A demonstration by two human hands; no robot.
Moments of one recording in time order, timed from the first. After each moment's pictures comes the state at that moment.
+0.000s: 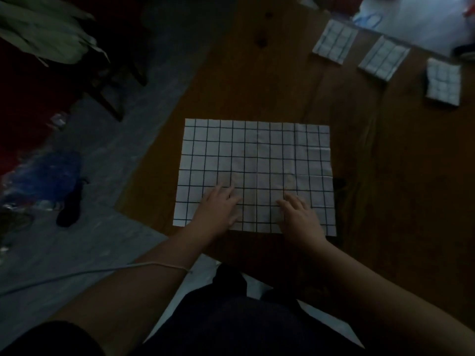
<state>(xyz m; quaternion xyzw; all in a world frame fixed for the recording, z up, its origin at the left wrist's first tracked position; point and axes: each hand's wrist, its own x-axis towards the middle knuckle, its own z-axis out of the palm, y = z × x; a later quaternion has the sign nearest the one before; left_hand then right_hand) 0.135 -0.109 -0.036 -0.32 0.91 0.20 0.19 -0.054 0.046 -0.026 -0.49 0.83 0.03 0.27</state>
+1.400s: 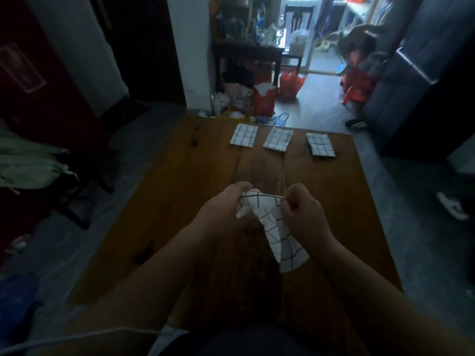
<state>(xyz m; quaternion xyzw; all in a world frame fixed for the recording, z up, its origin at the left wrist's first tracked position) -0.010 -0.030 0.176 -0.22 0.91 0.33 -0.09 -0.148 0.133 0.172 -0.37 0.82 -0.43 0.07</state>
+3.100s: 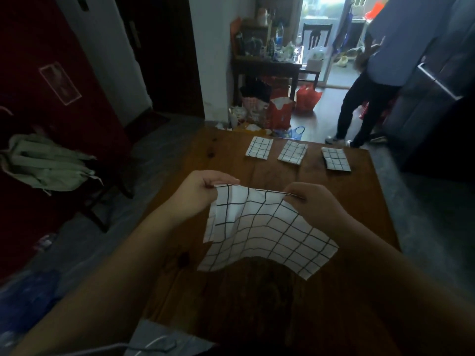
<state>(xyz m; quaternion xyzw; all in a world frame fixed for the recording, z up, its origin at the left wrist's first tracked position) 0.031 -0.087 0.246 -0.19 0.82 0.52 -0.16 -0.189 0.108 0.215 -0.52 0.80 -0.29 0.11</state>
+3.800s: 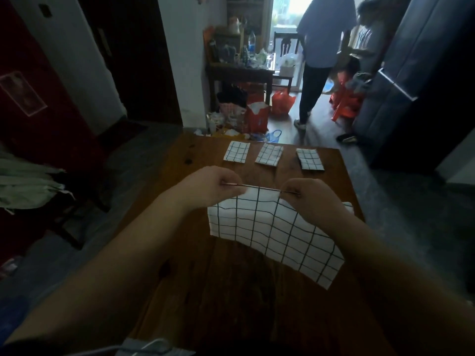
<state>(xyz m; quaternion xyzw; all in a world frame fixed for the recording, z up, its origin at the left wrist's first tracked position) -0.036 -0.065 0.265 -0.19 0.93 0.32 -0.01 -0.203 0.143 0.240 -0.48 0.85 -0.22 0.04</state>
